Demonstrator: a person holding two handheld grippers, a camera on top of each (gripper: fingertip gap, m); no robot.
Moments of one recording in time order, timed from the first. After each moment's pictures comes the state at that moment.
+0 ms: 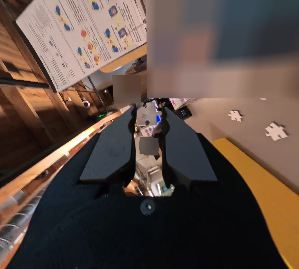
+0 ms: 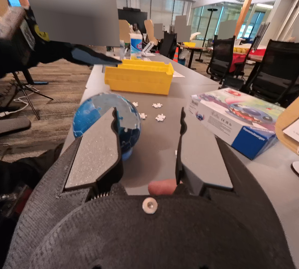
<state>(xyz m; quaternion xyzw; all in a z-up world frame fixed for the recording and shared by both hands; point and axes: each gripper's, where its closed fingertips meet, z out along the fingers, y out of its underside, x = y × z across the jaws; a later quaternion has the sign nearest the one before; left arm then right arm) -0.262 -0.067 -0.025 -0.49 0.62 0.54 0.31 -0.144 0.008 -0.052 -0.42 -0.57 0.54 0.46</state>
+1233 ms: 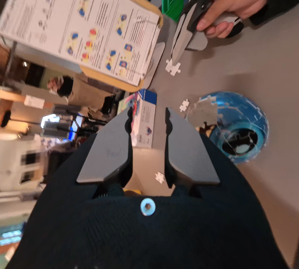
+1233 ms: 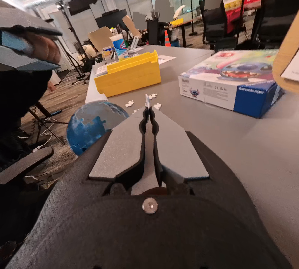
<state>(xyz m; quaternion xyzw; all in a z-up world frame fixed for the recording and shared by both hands) -0.201 -0.065 0.006 -0.69 0.45 0.23 0.52 -0.146 0.052 -0.073 -0.55 -0.48 0.57 0.37</state>
